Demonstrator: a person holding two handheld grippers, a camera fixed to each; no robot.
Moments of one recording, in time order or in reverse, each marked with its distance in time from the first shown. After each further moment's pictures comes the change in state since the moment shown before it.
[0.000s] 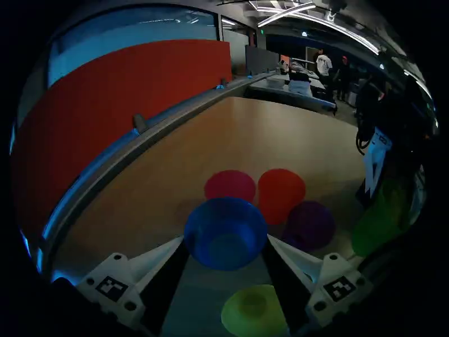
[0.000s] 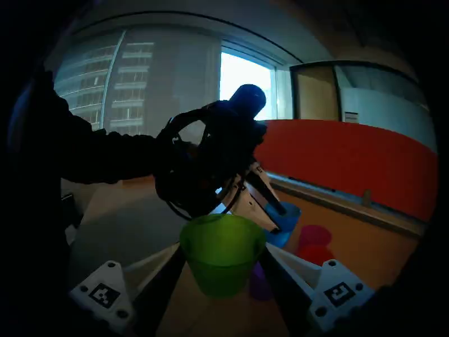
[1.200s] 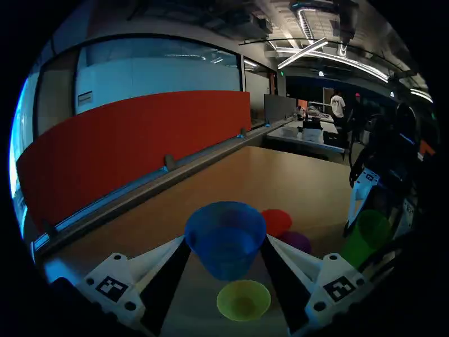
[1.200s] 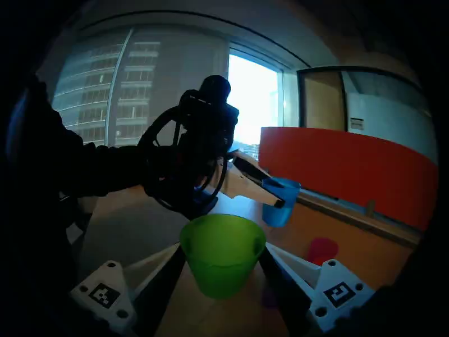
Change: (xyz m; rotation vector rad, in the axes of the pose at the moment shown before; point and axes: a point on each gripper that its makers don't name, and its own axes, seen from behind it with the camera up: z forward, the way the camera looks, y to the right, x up) left arm 0.038 -0.001 -0.086 0.125 0.283 -0.085; right arm 0.027 -0.027 0.003 0.024 0.005 -0.028
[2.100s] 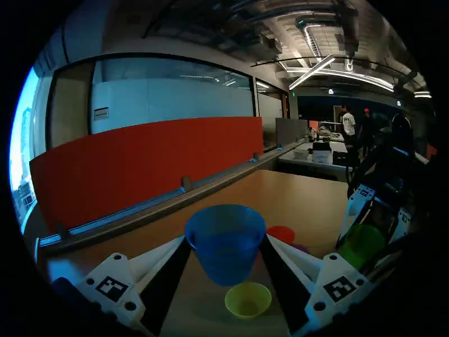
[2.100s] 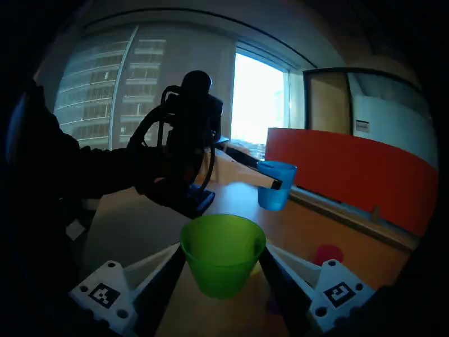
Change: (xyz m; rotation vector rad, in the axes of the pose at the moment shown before) left arm 0.023 -0.014 -0.051 0.088 0.139 -0.016; right arm 0.010 -0.011 0.009 0.026 -0.010 -0.020
